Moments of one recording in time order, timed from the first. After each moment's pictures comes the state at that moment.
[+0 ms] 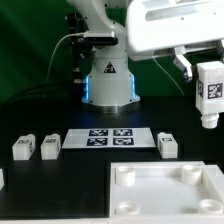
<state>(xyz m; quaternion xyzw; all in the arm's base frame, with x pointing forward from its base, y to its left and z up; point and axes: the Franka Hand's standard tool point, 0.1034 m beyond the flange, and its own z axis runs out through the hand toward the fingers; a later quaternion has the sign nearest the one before) 0.562 0.118 0.181 -0.96 -0.03 -0.28 0.06</state>
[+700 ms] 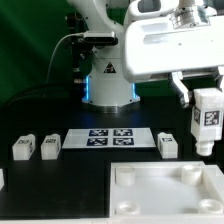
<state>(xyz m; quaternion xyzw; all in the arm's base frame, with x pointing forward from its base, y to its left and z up) 0.597 0.110 0.153 -0.95 -0.07 -0.30 0.04</state>
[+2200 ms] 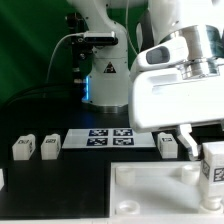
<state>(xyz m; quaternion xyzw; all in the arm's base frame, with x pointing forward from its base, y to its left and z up) 0.618 0.111 0.090 -0.95 -0.07 -0.29 0.03</state>
